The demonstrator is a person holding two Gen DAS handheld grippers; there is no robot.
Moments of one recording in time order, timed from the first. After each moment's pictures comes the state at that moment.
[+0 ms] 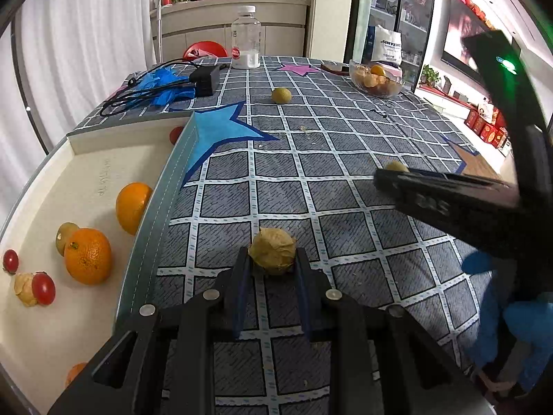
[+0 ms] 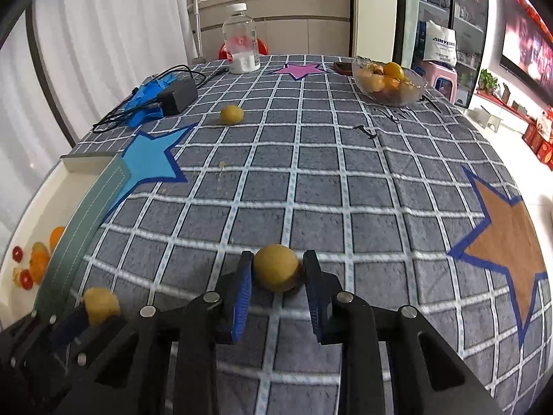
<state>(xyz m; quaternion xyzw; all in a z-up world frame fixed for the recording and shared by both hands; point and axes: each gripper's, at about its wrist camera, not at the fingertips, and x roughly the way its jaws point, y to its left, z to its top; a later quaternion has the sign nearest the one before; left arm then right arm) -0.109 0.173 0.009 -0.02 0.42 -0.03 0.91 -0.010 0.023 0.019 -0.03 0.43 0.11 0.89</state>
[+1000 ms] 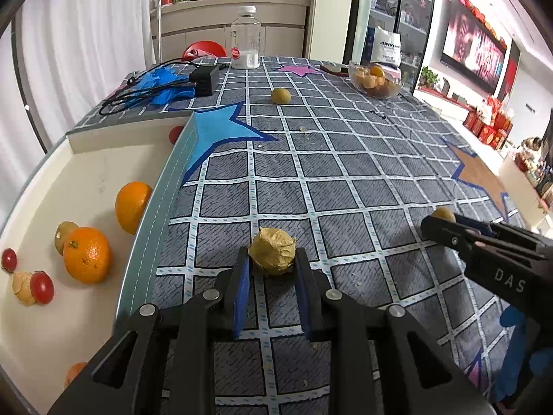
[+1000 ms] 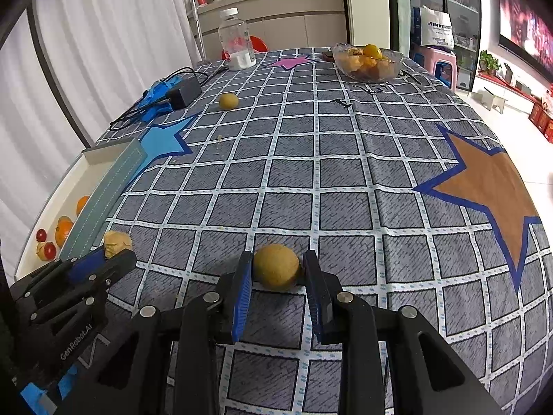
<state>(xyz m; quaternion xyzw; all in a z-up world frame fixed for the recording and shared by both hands) -0.109 0.177 0.009 -0.03 0.42 -0.03 0.91 -0.055 -0.013 0.021 0.01 0.44 0.13 0.89</state>
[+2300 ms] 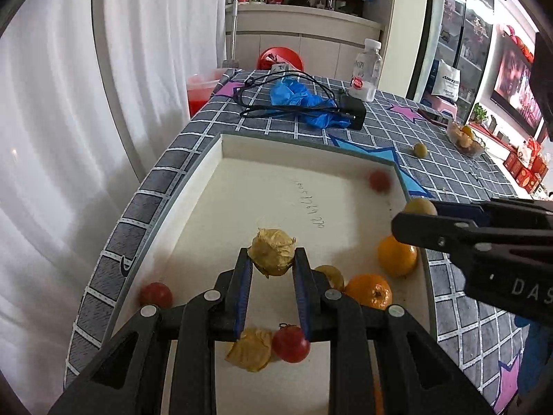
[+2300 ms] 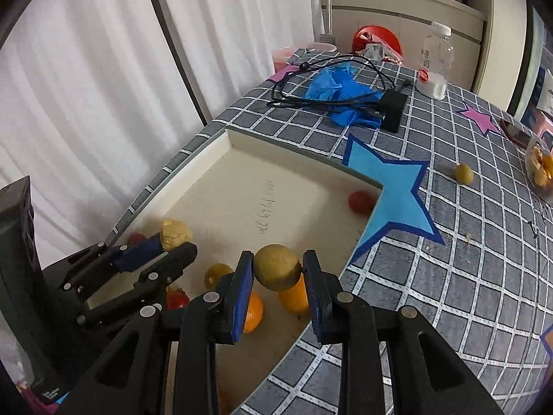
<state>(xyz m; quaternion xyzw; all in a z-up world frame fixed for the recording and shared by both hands) -0.115 0.357 0.041 -0.06 0.40 0.07 0.91 -0.029 0.222 0.067 -0.09 0.46 0.31 0.82</state>
